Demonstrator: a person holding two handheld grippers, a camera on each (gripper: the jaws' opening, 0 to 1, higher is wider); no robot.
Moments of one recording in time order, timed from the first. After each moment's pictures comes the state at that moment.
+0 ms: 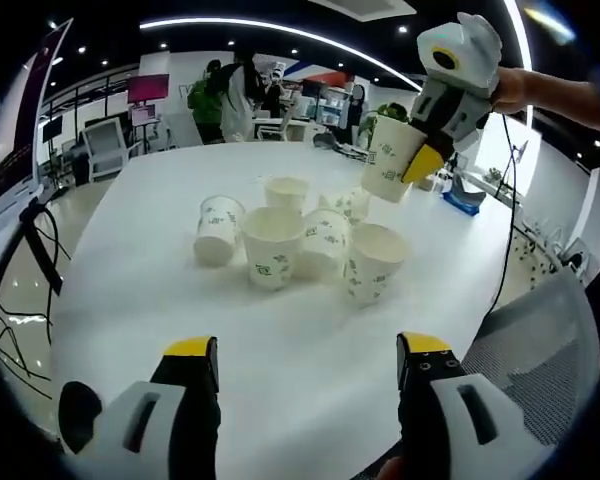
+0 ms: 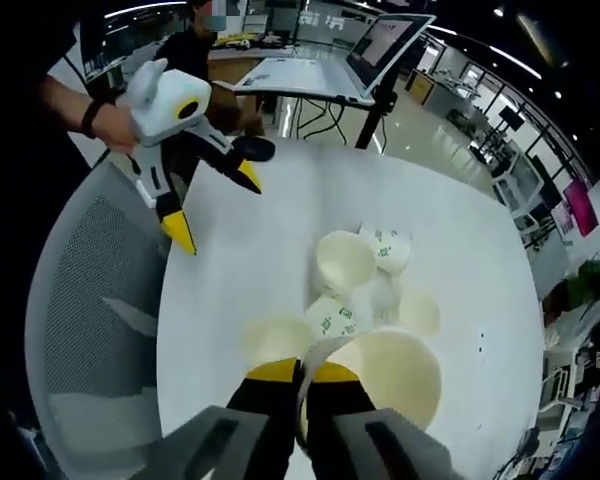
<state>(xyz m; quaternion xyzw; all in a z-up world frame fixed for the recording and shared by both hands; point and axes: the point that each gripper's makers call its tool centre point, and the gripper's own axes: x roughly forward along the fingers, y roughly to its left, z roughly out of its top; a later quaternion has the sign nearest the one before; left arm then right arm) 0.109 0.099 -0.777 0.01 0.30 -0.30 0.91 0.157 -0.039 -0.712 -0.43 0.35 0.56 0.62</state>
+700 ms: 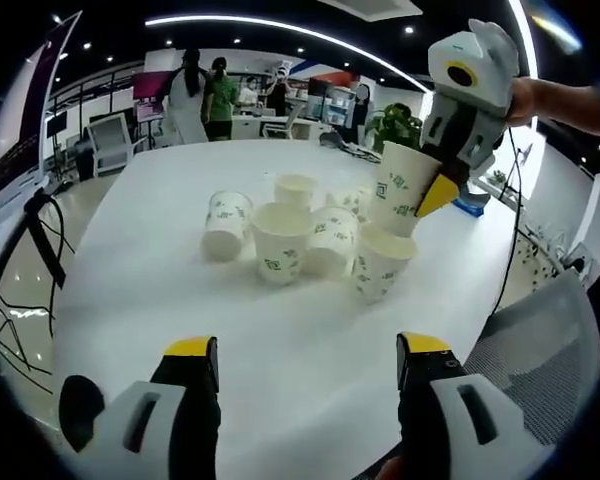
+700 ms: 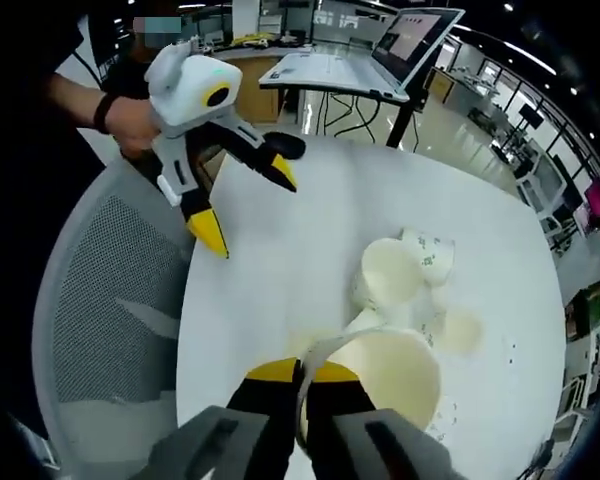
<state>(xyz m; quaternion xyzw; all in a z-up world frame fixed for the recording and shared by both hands) 0.110 0.109 -0.780 0.00 0.31 -0.28 0.91 0.134 -0.019 -0.740 -0.42 0.37 0.59 0.58</state>
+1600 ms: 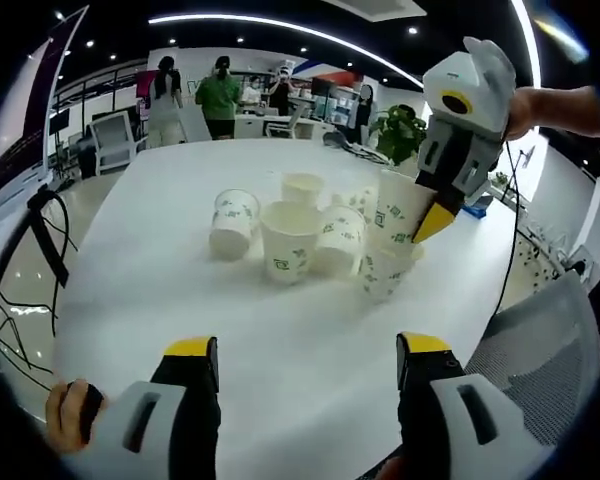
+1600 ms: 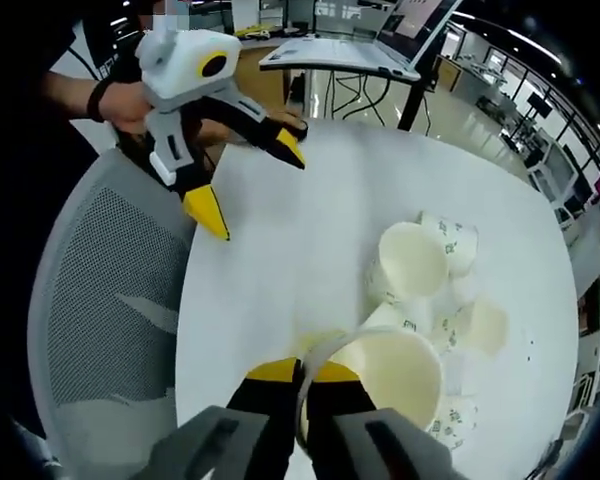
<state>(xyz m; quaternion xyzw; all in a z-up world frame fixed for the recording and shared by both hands) 0.115 0.117 -0.783 0.00 0.31 -0.28 0.91 0.132 -0.017 -0.766 -0.41 0.40 0.59 0.57</state>
